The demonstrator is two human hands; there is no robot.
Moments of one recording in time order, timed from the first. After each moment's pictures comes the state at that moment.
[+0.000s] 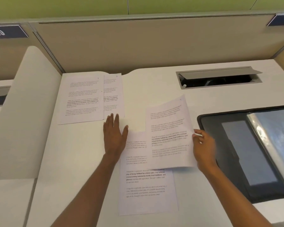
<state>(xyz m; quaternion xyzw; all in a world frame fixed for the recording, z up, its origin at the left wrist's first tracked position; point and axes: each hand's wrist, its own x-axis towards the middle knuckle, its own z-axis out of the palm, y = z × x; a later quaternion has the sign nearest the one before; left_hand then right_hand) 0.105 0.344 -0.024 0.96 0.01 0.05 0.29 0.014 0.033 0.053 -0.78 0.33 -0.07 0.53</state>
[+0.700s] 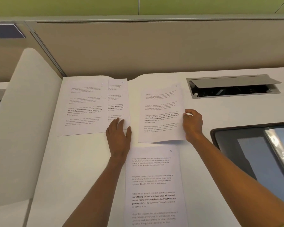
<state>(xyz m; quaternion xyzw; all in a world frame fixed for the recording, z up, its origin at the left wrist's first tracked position) 0.173 0.345 -0.055 0.95 0.05 0.10 0.28 0.199 0.067 0.033 -0.74 0.38 -0.06 0.55</state>
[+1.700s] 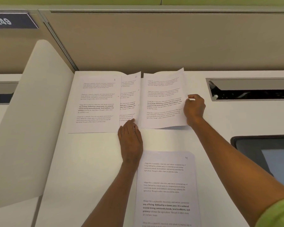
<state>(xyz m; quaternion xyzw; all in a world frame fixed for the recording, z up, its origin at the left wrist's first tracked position) 0.166 0.337 -0.051 0.91 0.06 0.20 0.36 0.292 0.110 0.019 -0.78 0.36 -0.07 0.50</state>
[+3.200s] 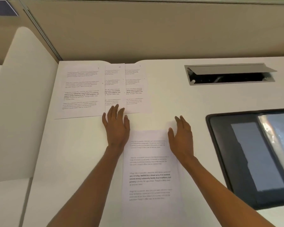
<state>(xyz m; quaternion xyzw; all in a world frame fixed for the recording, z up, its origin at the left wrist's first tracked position) 0.142 0.343 -0.042 0.96 0.01 0.12 0.27 0.068 0.099 0.002 -0.94 0.15 0.00 0.31</state>
